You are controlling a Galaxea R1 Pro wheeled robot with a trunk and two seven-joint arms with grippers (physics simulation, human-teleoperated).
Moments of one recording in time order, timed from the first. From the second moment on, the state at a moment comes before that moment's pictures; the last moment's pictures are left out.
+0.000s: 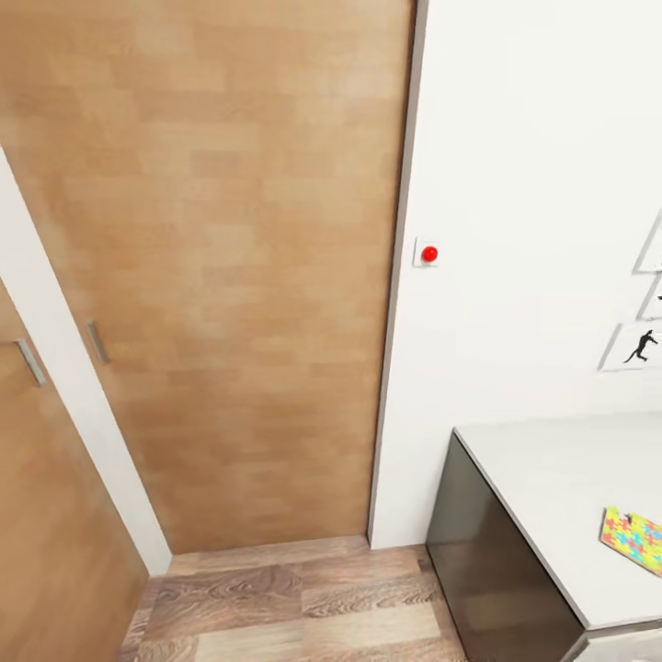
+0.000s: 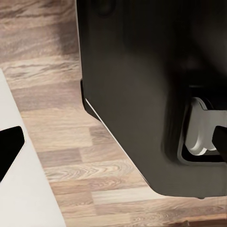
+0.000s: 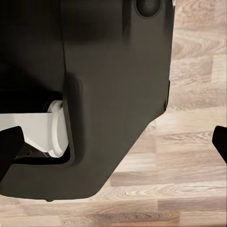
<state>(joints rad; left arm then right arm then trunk) 0.00 0.00 -0.01 0.01 -0.01 -0.04 0.00 0.02 0.05 0.00 0.00 -0.01 -0.07 0.01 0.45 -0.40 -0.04</state>
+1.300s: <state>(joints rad) 0.00 0.00 -0.01 0.01 -0.01 -0.04 0.00 0.02 0.05 0.00 0.00 -0.01 -0.07 0.01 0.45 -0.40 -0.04</state>
